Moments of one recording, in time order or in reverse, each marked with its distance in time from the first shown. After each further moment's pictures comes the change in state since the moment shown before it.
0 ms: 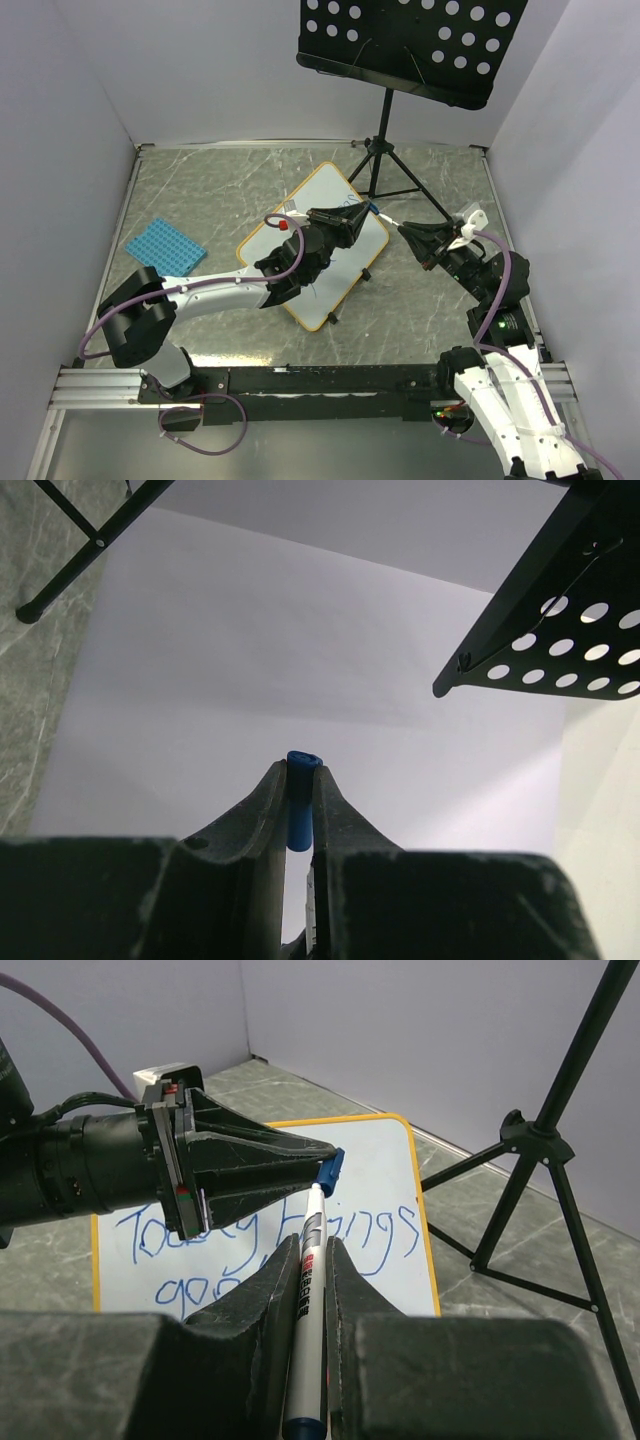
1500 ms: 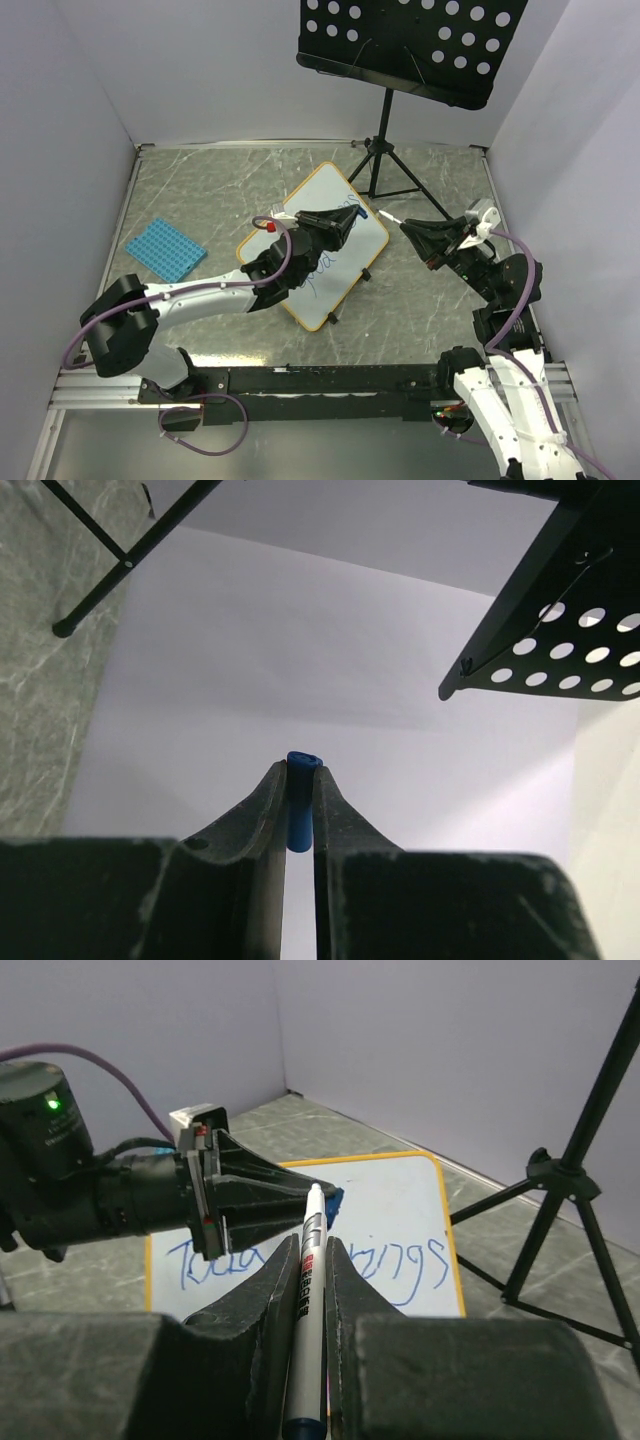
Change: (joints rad) left arm 0.021 -0.096 -0.080 -0.051 0.013 0.030; right arm -0.039 -0.005 0.066 0.014 -0.087 0.115
